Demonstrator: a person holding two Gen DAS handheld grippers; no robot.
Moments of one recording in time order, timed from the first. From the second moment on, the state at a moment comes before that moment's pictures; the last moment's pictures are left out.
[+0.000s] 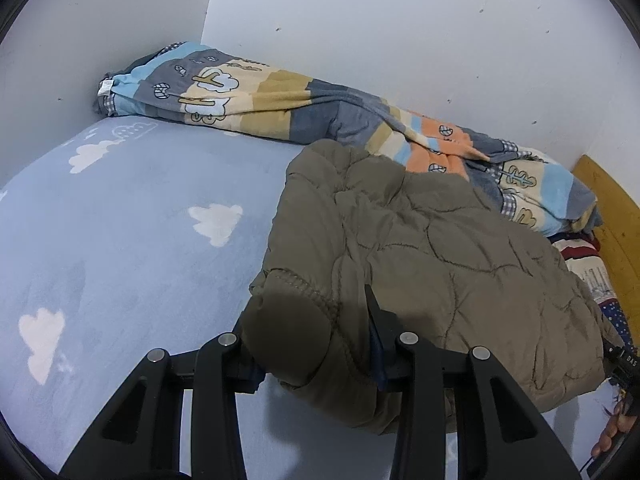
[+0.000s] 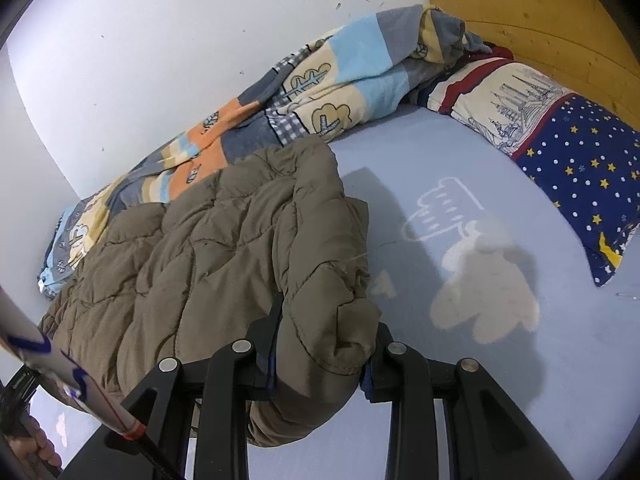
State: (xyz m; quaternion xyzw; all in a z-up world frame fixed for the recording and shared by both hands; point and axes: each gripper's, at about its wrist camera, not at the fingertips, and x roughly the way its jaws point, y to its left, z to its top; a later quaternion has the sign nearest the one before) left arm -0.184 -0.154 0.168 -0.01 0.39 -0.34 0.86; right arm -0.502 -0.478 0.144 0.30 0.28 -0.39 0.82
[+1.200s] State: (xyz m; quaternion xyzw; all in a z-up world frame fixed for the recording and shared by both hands) left arm -0.226 -0.017 0.127 -0.17 0.51 -0.25 0.80; right arm -0.646 -0.427 0.090 0.56 0.27 -0.34 0.71
